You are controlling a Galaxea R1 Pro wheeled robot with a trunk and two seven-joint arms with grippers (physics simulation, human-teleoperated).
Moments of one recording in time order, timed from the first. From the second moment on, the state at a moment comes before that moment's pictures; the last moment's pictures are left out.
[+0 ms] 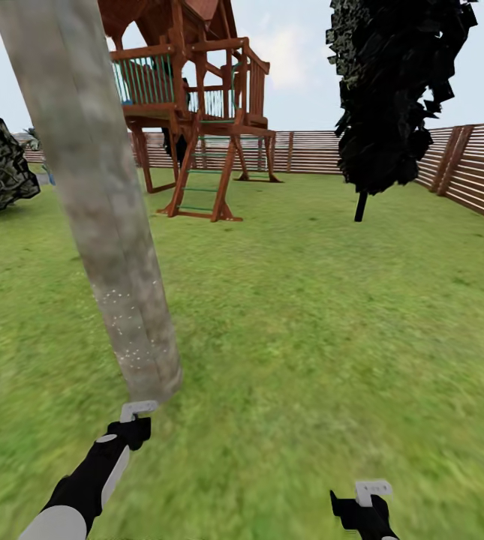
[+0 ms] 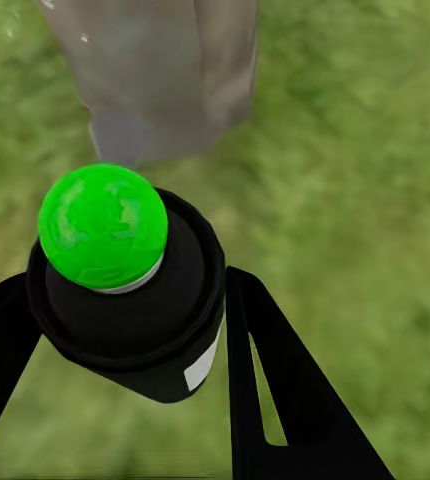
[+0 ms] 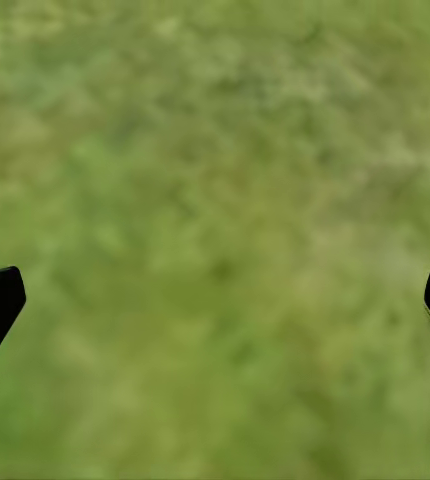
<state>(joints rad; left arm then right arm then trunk) -0.53 0.03 0.12 -0.64 -0.01 0.21 0.05 -0.49 -0.06 0.15 -0.05 -0.13 -0.38 -0.04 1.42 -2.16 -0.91</state>
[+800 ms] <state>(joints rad) -0.53 0.03 0.12 -0.64 -0.01 0.21 0.06 -0.49 -0.06 0.15 -0.05 -0.13 -0.38 -0.04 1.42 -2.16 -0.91</state>
